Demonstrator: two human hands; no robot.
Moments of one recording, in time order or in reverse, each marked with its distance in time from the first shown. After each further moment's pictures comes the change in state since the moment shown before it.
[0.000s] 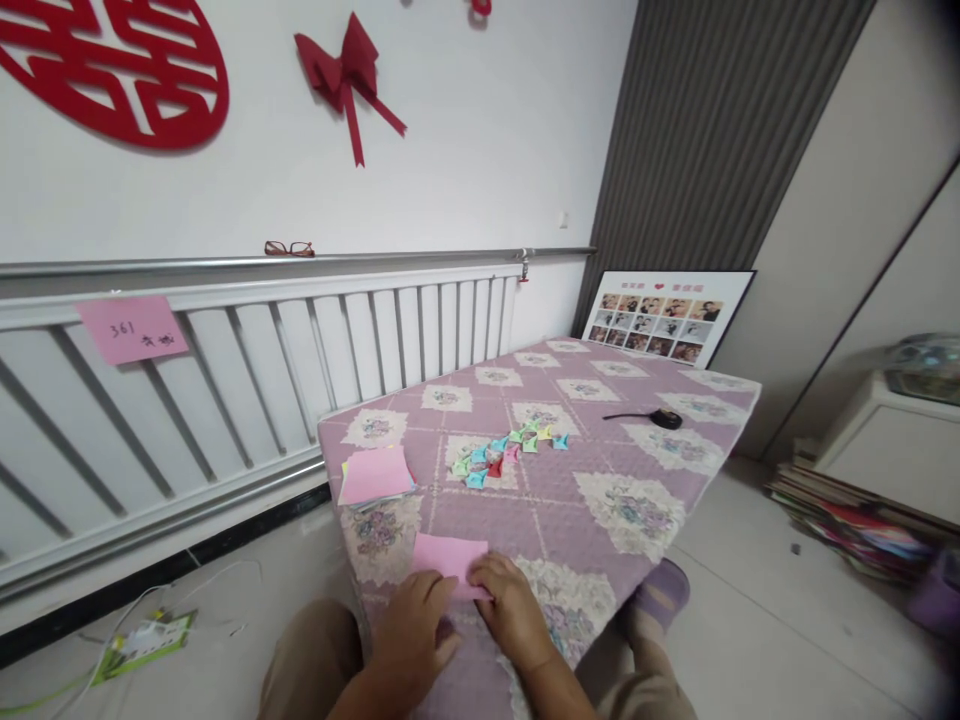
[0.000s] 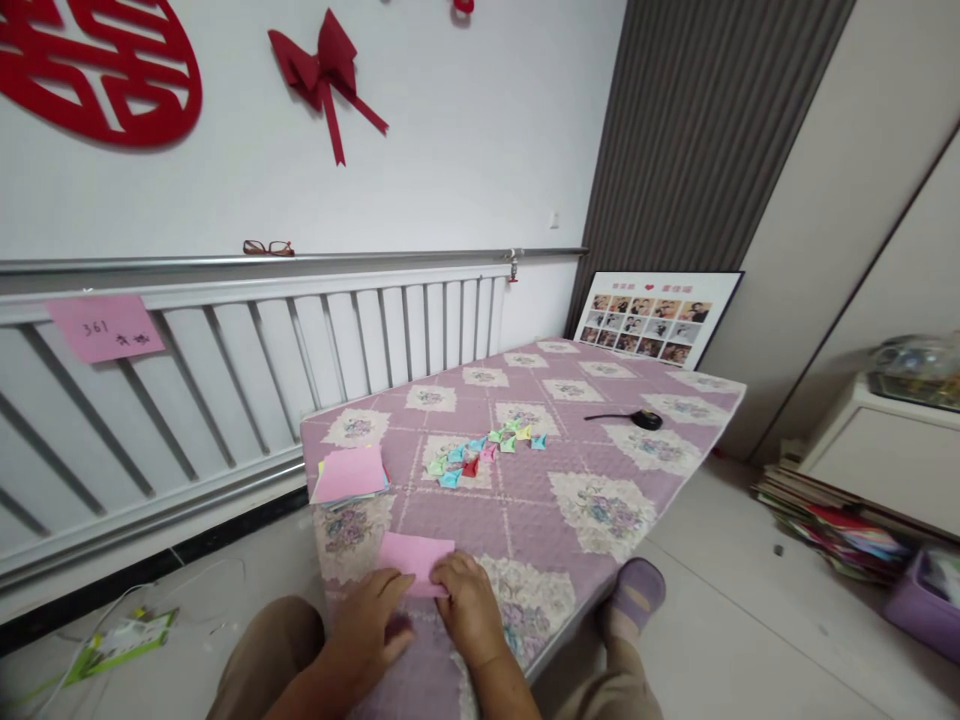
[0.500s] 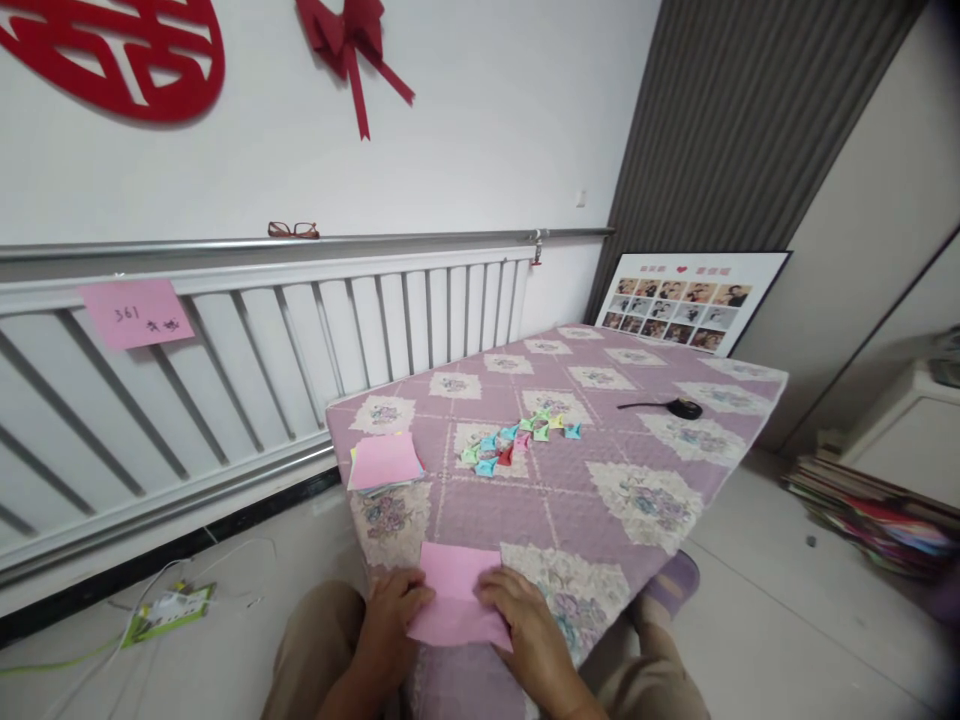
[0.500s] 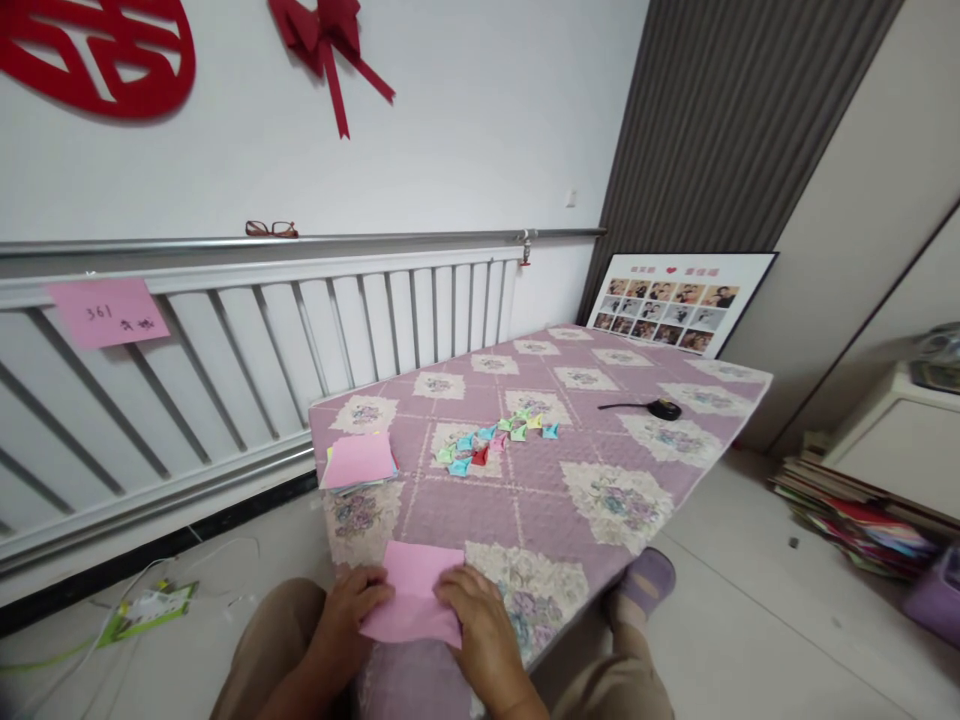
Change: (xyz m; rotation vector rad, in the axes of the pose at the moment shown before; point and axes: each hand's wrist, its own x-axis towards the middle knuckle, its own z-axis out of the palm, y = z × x) left_hand -0.023 -0.059 0.021 -0.083 0.155 0.008; right_hand -0.031 -0.018 -0.006 0.050 -0.116 0.023
